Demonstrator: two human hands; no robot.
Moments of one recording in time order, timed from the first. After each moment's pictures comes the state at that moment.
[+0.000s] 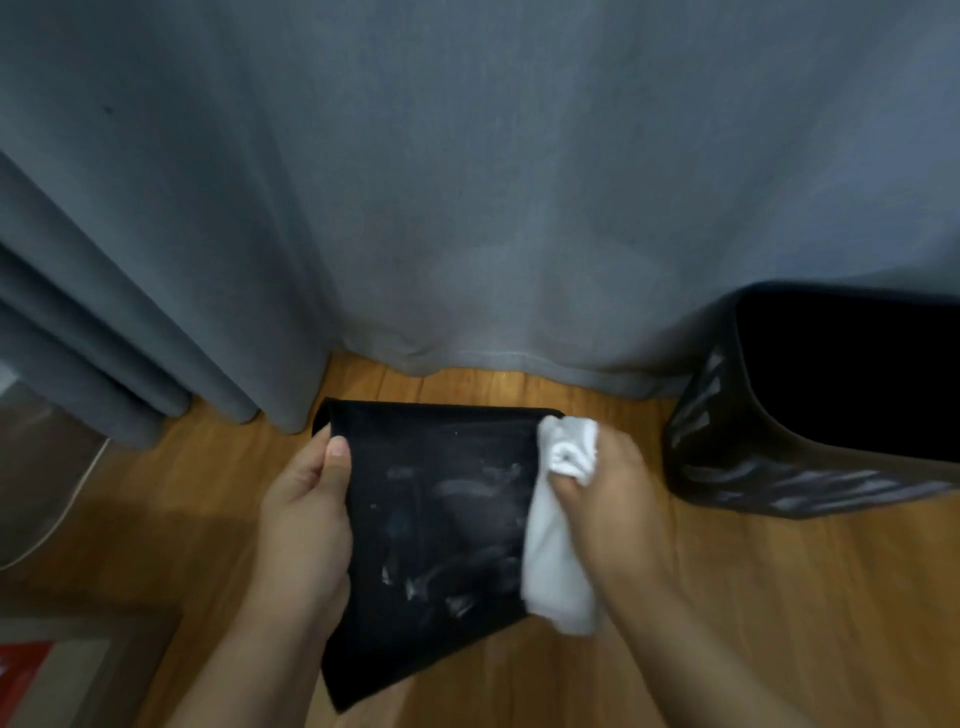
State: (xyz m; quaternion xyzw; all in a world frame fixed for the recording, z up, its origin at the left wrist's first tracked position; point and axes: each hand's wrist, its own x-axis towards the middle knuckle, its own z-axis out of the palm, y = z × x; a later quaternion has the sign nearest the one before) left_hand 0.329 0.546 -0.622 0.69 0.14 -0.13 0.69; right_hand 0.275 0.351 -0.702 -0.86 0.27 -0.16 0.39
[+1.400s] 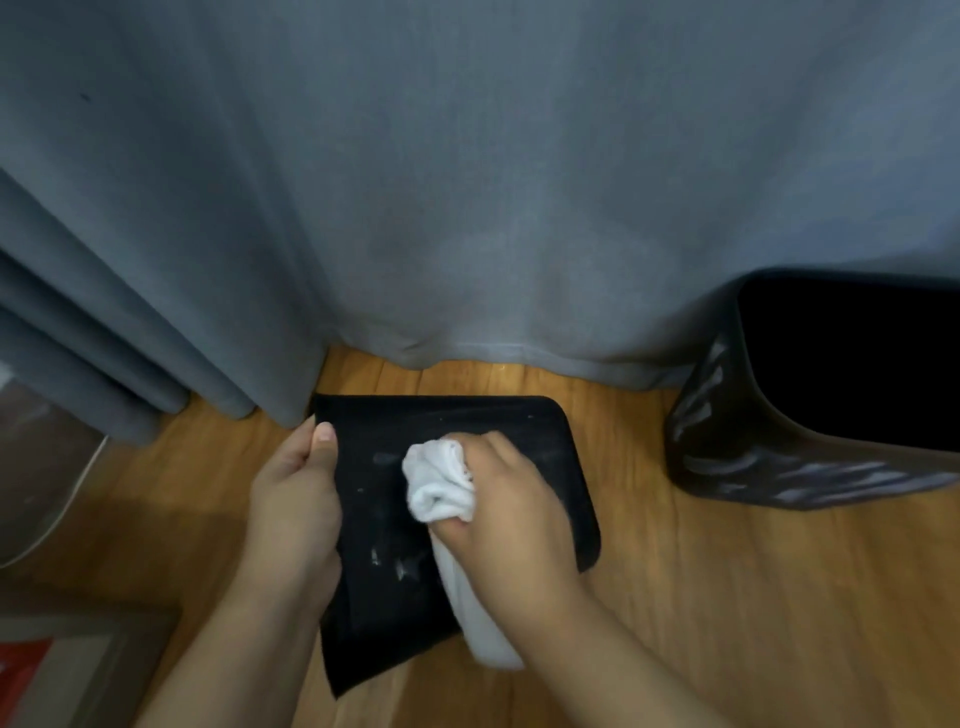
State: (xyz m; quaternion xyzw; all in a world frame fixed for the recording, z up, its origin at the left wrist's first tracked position) left_hand 0.343 0.543 -0.626 0.69 0.19 -0.10 0.69; right_hand 0.283 0.423 -0.659 -0.90 0.11 -0.11 0.41
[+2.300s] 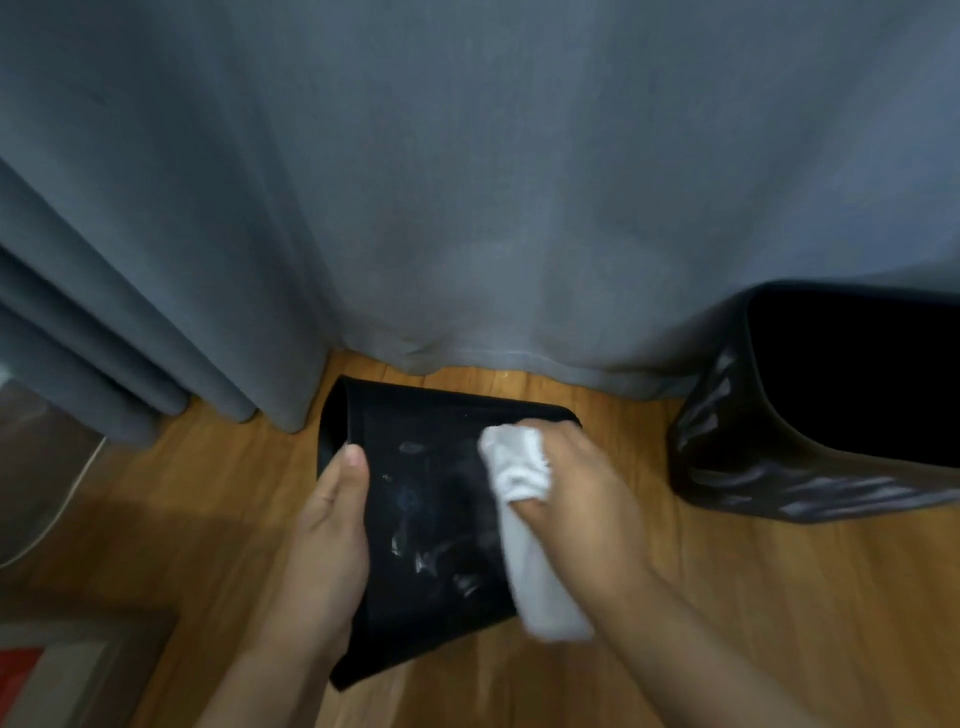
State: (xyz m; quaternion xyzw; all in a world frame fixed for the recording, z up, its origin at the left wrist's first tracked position) left_hand 0.321 0.544 -0.634 0.71 0.13 -0.18 0.66; right_hand 0.283 0.366 -0.689 -0.90 0.14 -0.09 0.40
